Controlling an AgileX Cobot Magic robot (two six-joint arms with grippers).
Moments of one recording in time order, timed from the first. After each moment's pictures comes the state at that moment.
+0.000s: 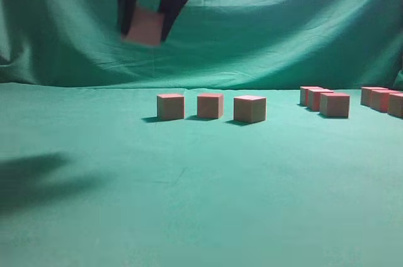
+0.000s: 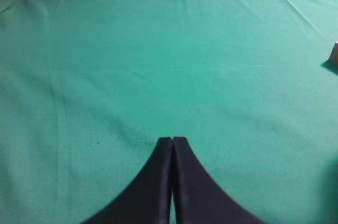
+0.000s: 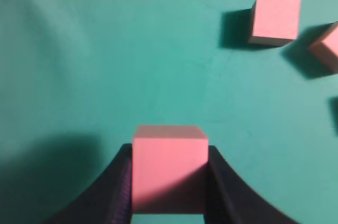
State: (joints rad) left arm -0.01 -0.01 0.02 0.02 0.35 0.01; right arm 0.81 1.93 -1.60 0.03 0.95 0.28
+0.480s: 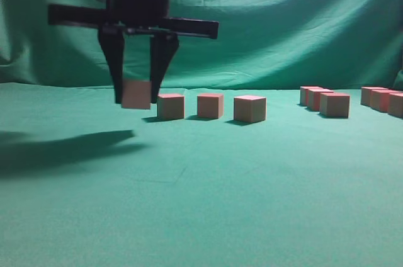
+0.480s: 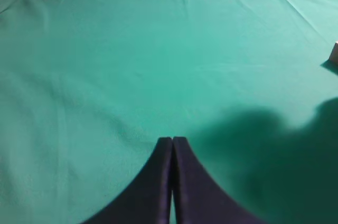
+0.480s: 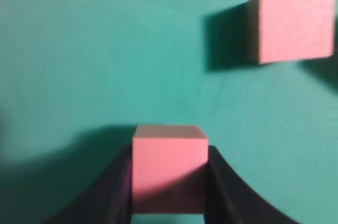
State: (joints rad) left arm -0.01 -0.01 0.02 0.02 0.35 0.01; right arm 0.81 2.27 -1.98 -0.07 1.18 0.52
